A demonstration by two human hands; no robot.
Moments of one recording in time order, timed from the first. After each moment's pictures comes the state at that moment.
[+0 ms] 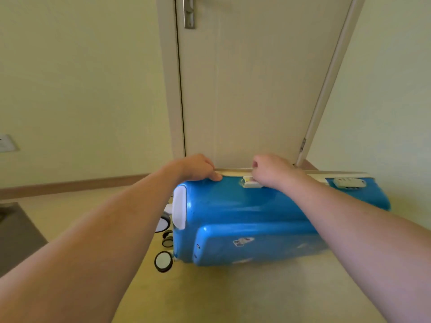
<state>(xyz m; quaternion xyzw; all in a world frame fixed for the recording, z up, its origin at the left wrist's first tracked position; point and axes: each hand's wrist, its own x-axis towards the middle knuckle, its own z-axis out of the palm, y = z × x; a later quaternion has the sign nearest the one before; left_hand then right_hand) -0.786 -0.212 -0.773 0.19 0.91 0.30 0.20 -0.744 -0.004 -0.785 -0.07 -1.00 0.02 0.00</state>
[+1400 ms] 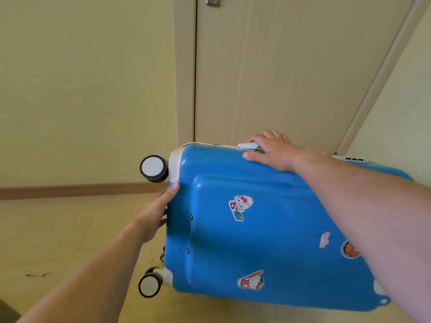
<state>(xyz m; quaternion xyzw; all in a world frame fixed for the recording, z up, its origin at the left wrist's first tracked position) -0.928 -0.302 -0.946 -0.01 0.69 0.69 0.20 -0.967 0.020 -0.810 0.09 -0.99 0.02 0.06</state>
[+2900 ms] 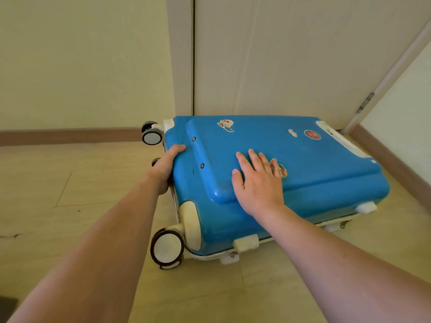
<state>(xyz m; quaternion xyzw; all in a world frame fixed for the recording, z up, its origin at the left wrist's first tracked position) -1.041 -0.278 -1.094 -0.11 0.63 0.74 0.24 -0.936 -0.069 -1.068 -0.06 -0.99 0.05 0.10</state>
